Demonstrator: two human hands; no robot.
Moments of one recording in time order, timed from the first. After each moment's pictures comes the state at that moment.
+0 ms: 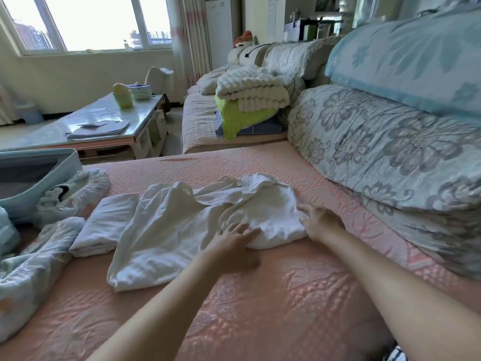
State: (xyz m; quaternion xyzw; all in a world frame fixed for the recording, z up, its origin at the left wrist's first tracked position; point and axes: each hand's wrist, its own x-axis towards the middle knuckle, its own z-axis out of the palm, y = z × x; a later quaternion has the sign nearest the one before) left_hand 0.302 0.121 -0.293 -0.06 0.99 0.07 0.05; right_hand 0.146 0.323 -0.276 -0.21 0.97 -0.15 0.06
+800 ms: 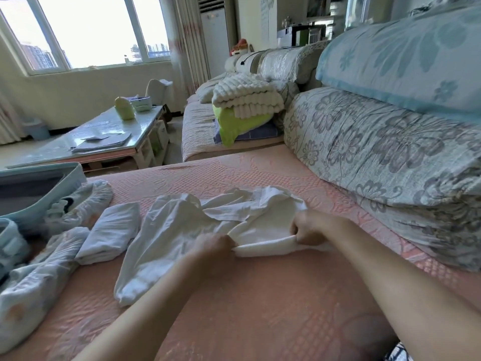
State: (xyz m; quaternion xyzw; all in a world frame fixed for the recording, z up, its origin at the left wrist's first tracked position) left_hand 0.325 0.125 -0.256 -0.11 0.99 0.01 0.07; right_hand 0.163 0.329 -0.234 -0.37 0.91 0.01 0.18
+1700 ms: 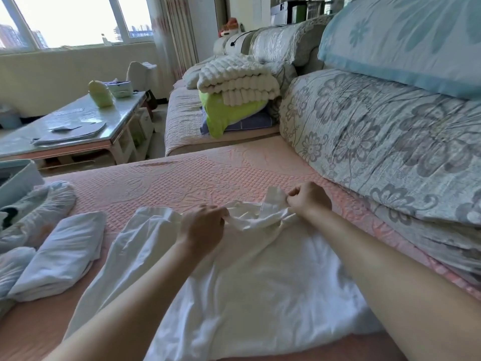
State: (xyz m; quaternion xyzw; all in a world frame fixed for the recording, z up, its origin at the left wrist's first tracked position) left_hand 0.221 0.067 -0.283 -0.12 0.97 0.02 -0.21; right_hand 0.050 0.268 -0.279 -0.11 0.95 -0.31 0.01
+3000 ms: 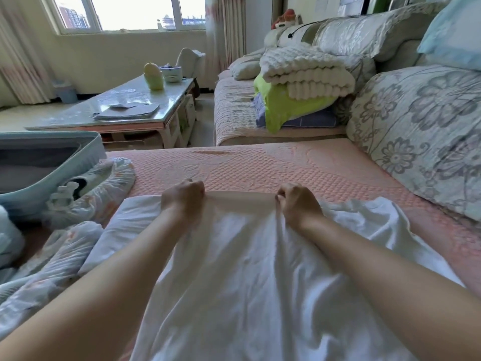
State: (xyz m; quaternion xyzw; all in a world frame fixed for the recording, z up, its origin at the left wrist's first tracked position) left_hand 0.258 -0.134 -0.273 -0.32 0.94 -0.06 -0.10; right_hand 0.098 0.077 -0.303 -0.35 0.90 -0.26 -0.06
